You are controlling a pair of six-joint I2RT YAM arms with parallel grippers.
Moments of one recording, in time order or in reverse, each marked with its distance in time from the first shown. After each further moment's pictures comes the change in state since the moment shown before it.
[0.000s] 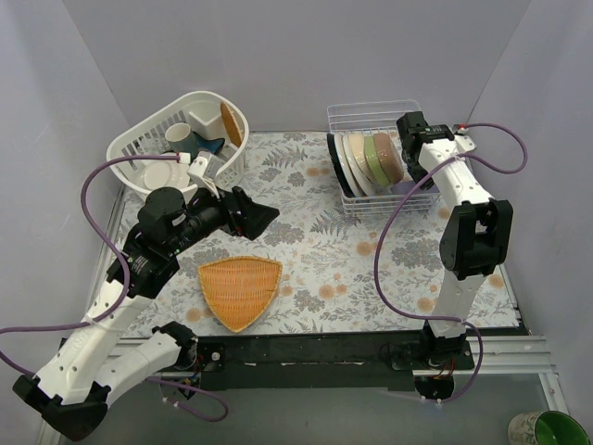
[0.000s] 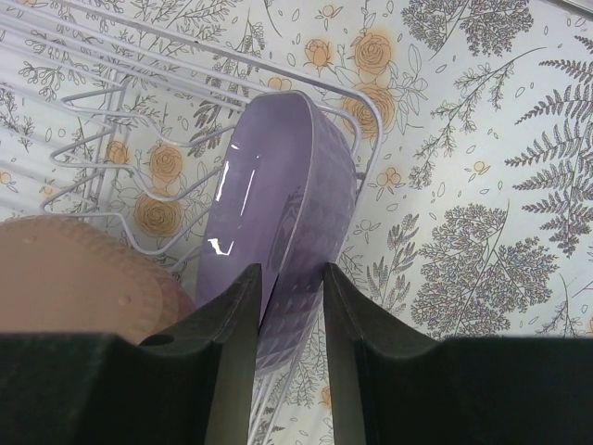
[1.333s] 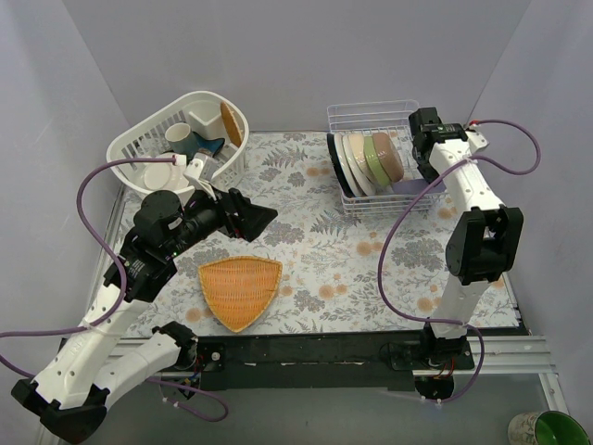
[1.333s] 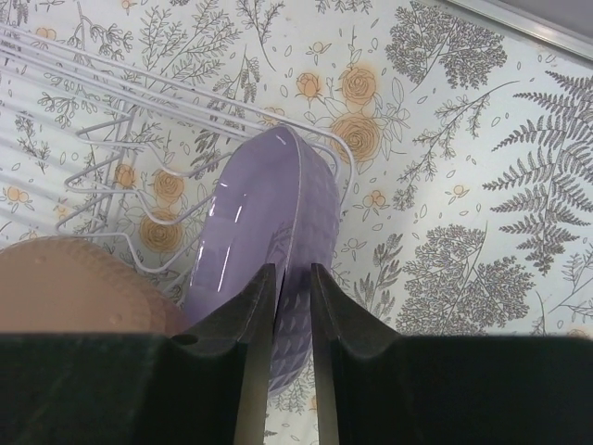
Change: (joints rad) left arm 0.000 -0.025 -0.008 0.005 0.000 -0.008; right arm -0.039 -0.064 -0.010 0.026 -0.003 -0.058
